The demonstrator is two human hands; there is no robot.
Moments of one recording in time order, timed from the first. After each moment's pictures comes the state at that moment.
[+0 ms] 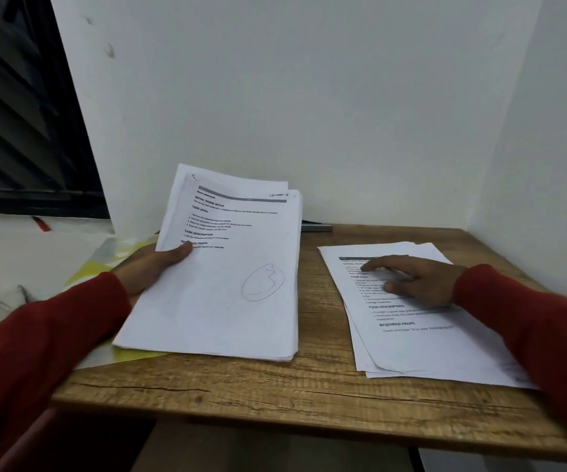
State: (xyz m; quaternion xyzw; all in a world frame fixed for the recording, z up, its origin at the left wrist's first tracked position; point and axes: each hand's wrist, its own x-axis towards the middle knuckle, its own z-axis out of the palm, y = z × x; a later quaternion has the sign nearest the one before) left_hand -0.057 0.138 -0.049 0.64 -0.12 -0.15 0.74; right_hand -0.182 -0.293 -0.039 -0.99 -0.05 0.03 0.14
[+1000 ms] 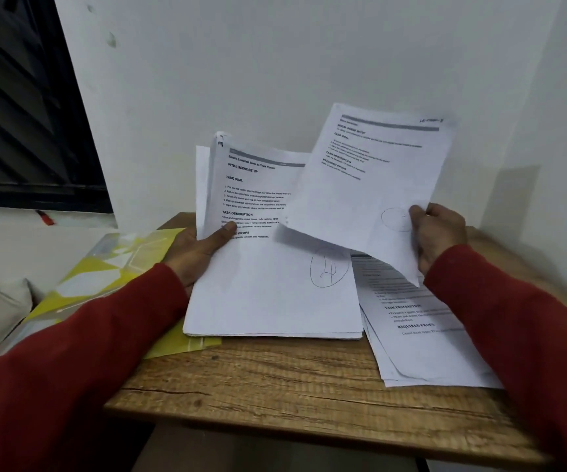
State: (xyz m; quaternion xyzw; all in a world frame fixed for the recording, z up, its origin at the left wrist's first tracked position) left_hand -0.068 0.070 -0.044 0.60 -0.13 -0.02 0.79; right_hand -0.126 -0.269 -0.028 -0.58 0.19 -0.37 0.70
